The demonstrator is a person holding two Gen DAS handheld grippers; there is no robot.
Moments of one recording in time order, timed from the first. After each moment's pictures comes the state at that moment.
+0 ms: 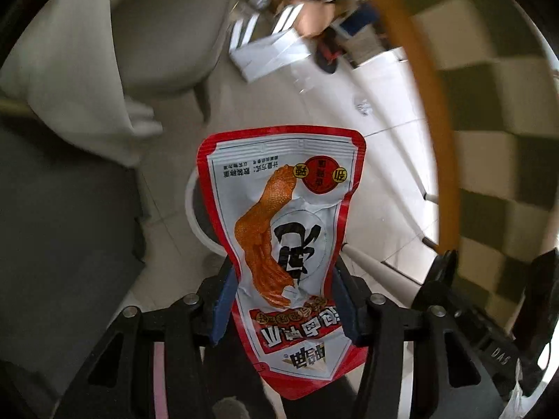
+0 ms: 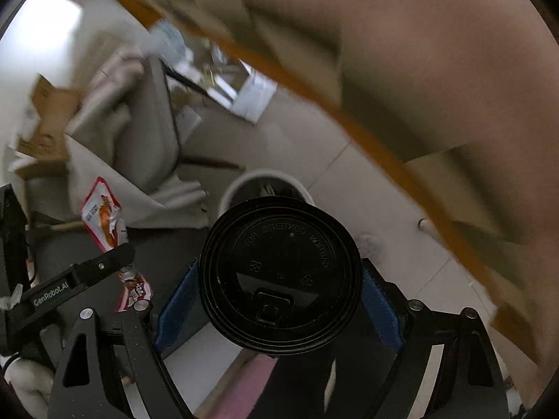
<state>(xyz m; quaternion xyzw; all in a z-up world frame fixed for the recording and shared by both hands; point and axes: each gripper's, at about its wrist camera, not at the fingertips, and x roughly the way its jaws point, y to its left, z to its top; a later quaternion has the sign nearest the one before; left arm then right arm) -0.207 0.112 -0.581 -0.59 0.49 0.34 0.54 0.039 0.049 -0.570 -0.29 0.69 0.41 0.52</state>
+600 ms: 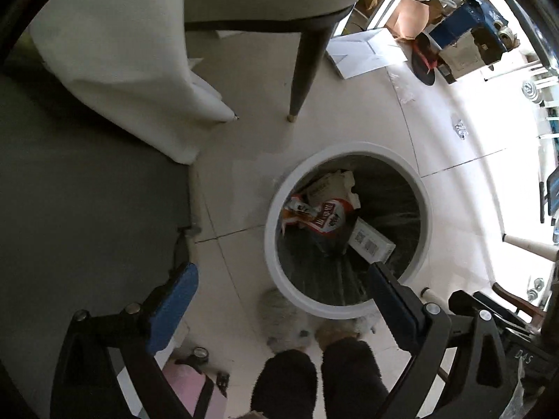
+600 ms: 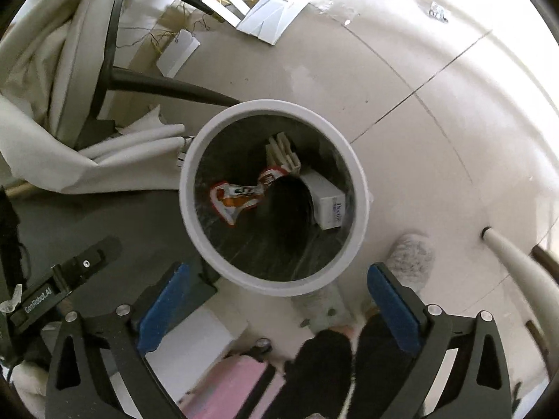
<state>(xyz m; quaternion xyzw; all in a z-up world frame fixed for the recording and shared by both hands) -0.264 0.104 -0.721 -0.53 0.52 0.46 0.49 -0.020 0.073 -0.791 -0.35 0.70 0.44 0.44</state>
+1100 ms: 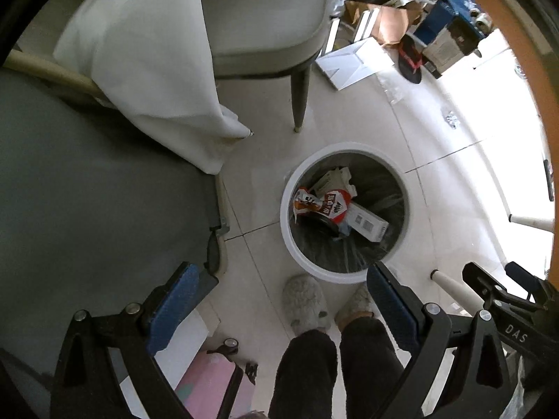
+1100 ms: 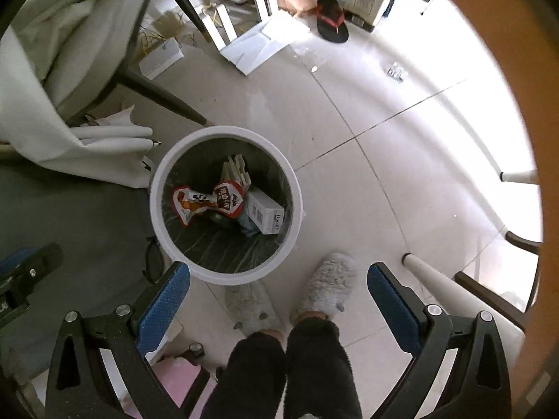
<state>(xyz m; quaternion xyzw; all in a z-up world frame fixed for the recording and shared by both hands) -0.252 0.079 -0.621 -0.47 0.55 0.47 0.50 -0.016 0.071 -0.690 -0.44 0.60 0.44 0.51</state>
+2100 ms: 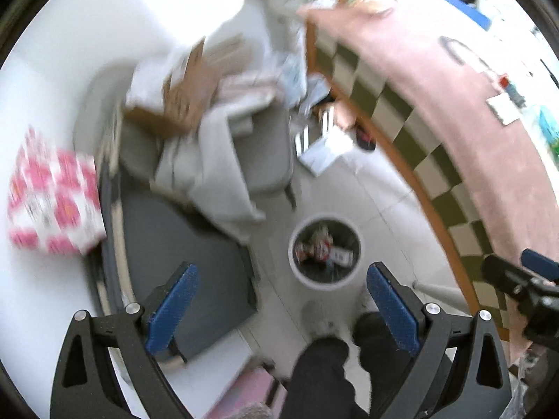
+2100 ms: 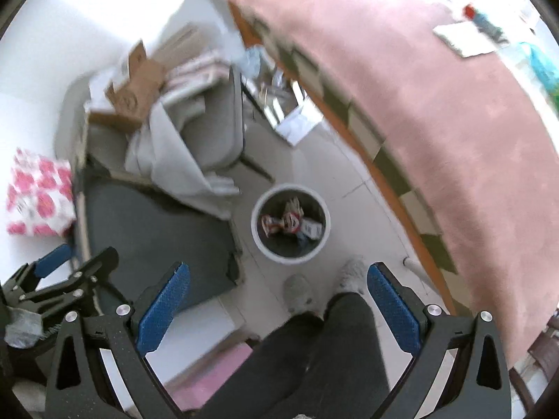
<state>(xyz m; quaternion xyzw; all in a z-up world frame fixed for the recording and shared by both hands) -0.199 0.041 -0.296 -0.32 0.52 0.51 0.60 0.016 0.024 -0.315 -0.30 0.59 0.51 0.55</state>
